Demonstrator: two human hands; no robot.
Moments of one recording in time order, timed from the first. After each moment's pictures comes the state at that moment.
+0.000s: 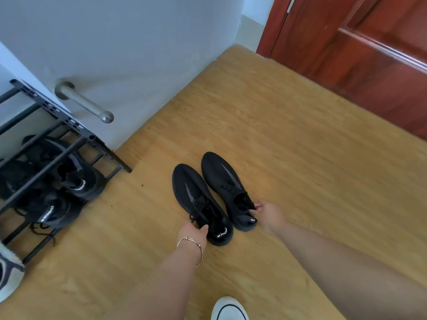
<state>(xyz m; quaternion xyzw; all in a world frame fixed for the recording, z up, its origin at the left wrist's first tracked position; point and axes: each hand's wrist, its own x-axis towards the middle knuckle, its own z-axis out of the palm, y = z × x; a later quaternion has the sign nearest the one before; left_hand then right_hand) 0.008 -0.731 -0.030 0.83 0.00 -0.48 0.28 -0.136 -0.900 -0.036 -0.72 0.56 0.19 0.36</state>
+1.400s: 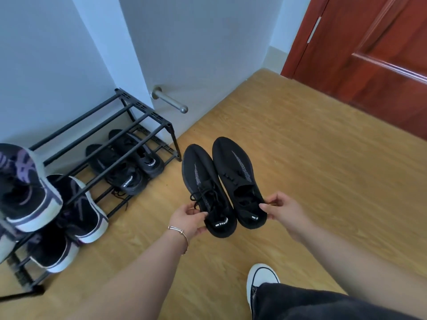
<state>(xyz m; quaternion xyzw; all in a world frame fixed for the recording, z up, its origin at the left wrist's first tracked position) 0.063 -0.586 0.043 0.67 0.10 -0.49 0.55 -0.129 -0.767 0.066 -0.60 0.52 -0.07 0.61</state>
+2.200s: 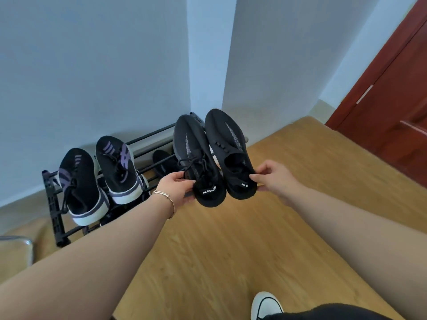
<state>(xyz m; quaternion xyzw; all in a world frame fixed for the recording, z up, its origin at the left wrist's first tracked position) 0.181 -0.494 0.178 0.65 0.07 -0.37 0.67 0.048 -0.722 0.203 -0.74 0.36 -0.05 0.57</state>
